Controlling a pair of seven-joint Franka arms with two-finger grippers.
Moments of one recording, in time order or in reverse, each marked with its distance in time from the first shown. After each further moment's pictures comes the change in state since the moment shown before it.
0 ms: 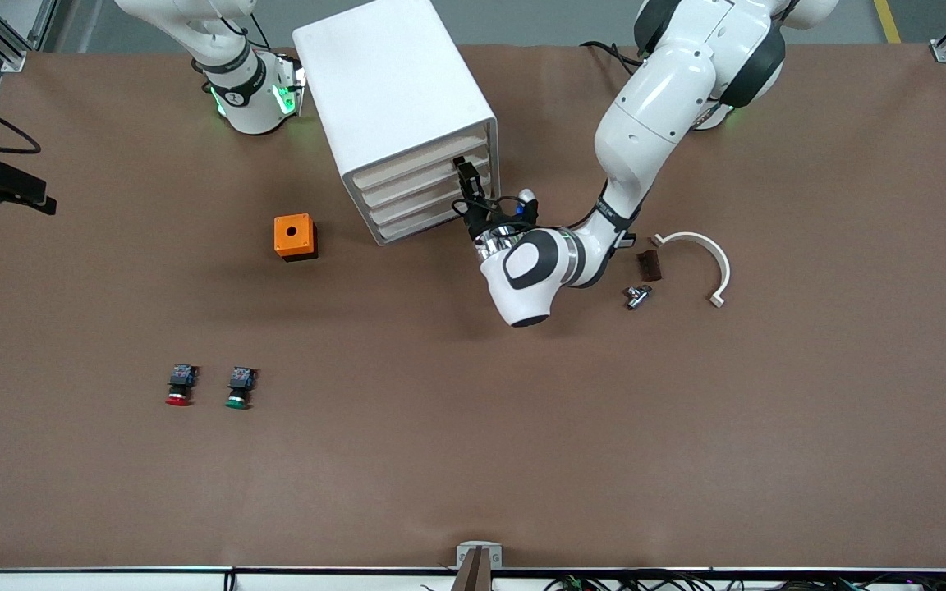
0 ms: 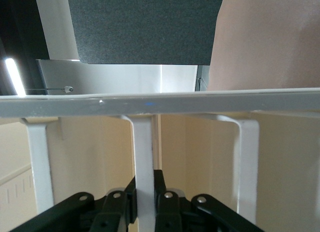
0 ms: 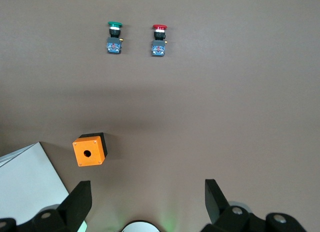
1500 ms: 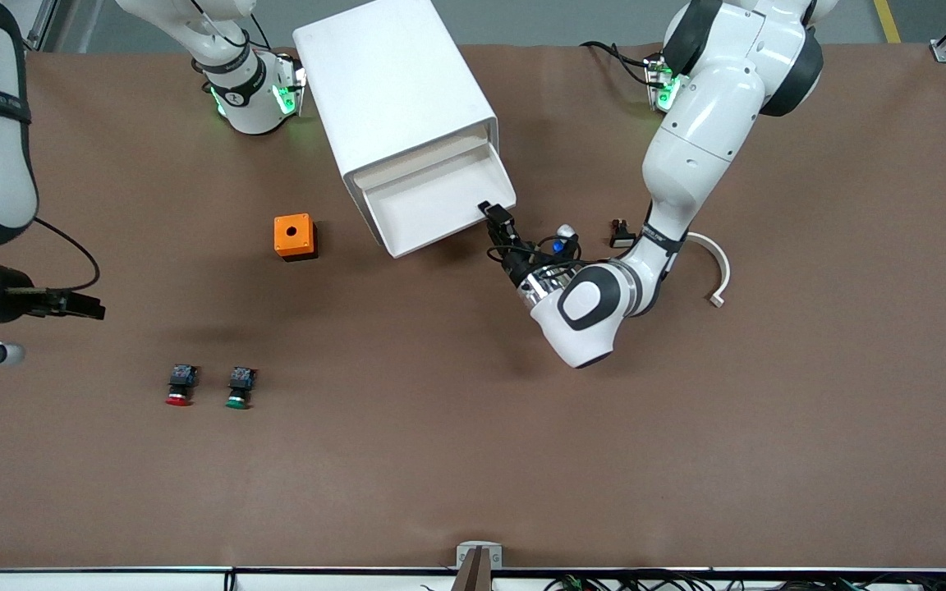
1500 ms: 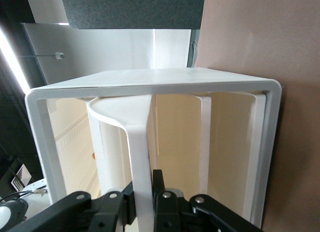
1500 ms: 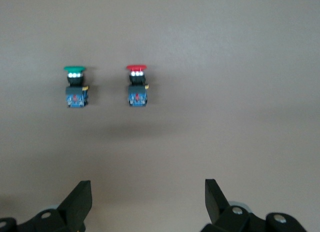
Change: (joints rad) left arm 0.173 -0.001 0.015 0.040 0.004 0.006 -0.004; right arm -0.033 0.304 -0.004 -0.060 0.028 0.402 0.042
